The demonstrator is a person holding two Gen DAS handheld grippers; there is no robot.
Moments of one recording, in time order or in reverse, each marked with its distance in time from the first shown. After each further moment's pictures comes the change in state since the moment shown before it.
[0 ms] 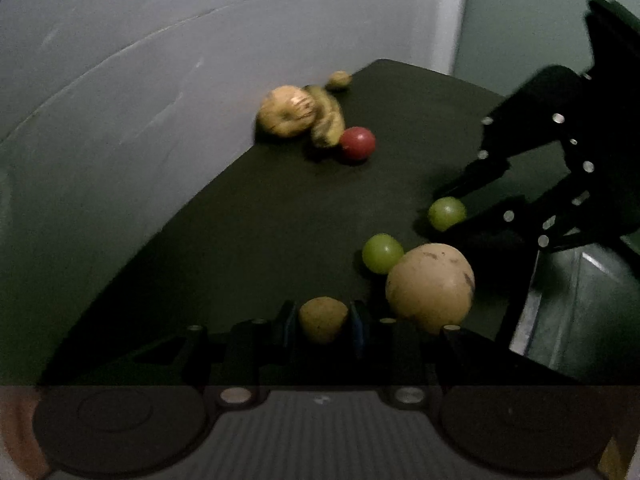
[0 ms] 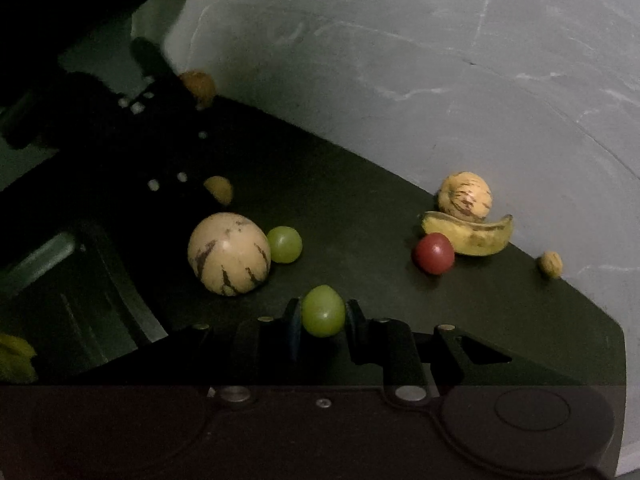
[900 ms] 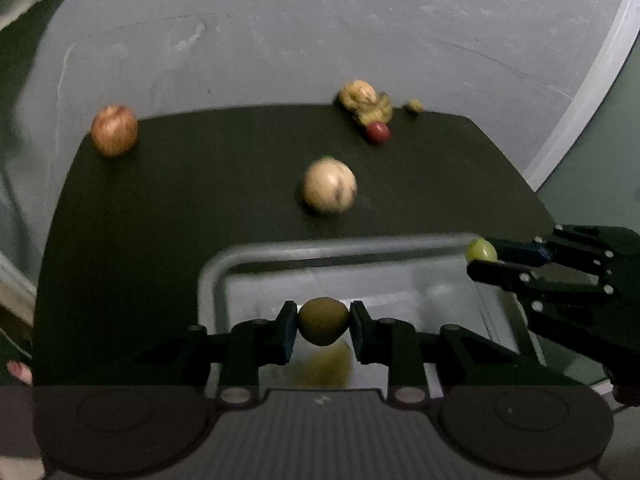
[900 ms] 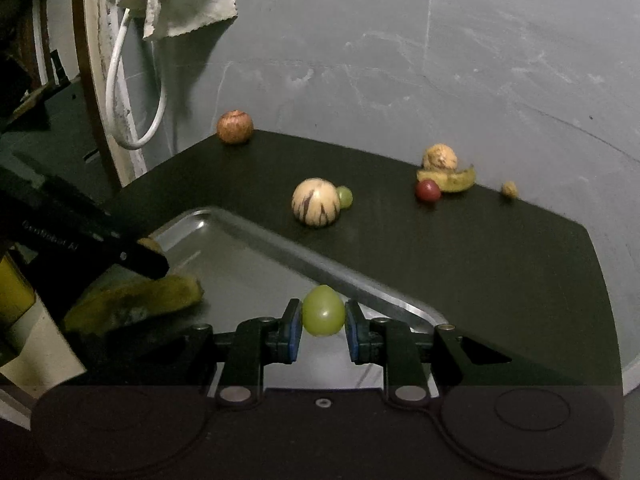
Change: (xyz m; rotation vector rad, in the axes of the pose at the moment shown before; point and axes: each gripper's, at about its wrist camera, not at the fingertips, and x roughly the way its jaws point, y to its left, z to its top) left arm -0.111 -0.157 -0.073 -0.664 -0.054 0.195; right arm -0.139 0.060 -0.091 0.172 -0.080 -0.006
